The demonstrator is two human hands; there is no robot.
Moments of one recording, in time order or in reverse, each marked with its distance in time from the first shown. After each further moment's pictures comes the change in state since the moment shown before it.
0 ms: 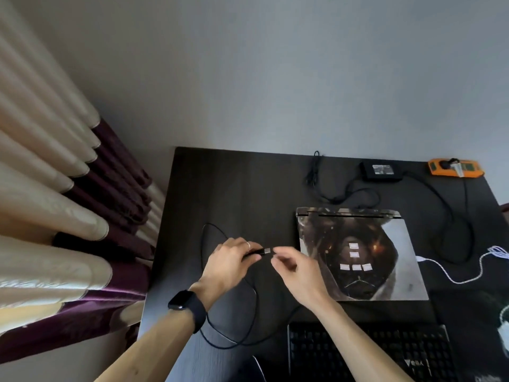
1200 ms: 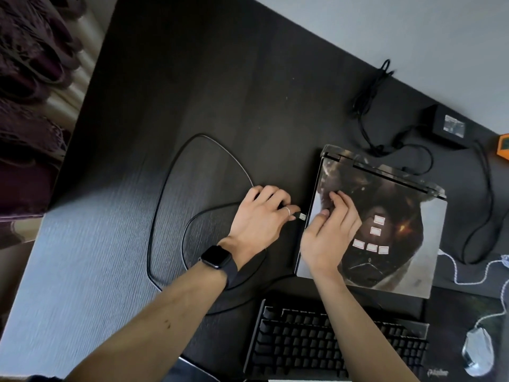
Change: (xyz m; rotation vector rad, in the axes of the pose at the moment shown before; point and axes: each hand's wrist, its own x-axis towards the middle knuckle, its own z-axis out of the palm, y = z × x) left_hand 0.074 -0.032 0.199 0.123 0.433 0.247; right_hand 0.079 0.152 0.030 -0.641 0.578 -0.159
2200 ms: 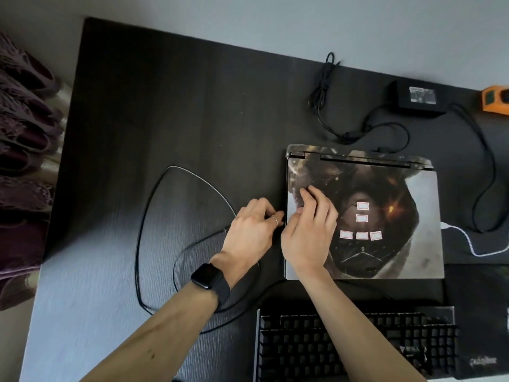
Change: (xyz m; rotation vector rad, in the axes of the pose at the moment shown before) left_hand 0.009 0.029 -0.007 -0.120 -0.113 -0.092; right_hand -0.003 0.000 -0.008 -0.033 -0.099 0.039
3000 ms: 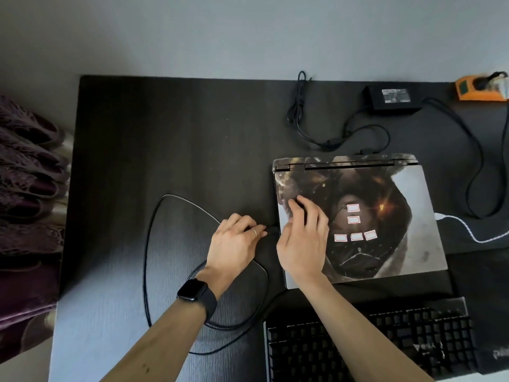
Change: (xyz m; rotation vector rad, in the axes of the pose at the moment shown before) left_hand 0.001 -0.028 -0.008 0.215 0.054 0.164; right_hand -0.001 0.004 0.002 -0.019 0.001 -0.001
